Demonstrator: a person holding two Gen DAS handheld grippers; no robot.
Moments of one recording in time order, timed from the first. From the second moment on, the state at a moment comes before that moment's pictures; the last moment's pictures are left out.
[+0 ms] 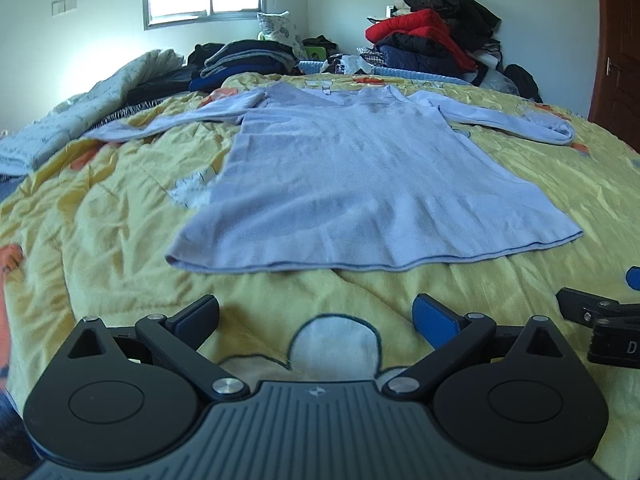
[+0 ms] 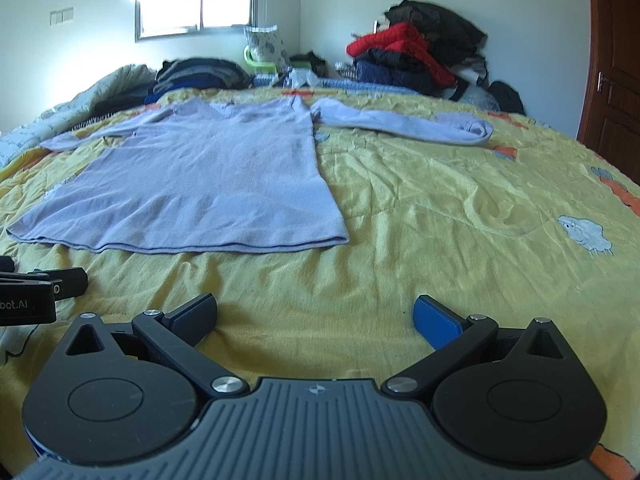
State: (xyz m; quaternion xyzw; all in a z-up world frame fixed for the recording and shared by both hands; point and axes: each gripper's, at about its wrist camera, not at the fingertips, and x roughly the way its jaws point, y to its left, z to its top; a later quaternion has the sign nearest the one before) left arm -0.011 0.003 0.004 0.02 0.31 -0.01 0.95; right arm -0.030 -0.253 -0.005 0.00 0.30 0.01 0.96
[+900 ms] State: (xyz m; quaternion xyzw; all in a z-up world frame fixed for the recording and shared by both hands) left arm 0.142 0.043 0.022 -0.10 0.29 0.02 0.95; right arm 0.248 -0.592 0.022 0.38 0.28 -0.05 0.88
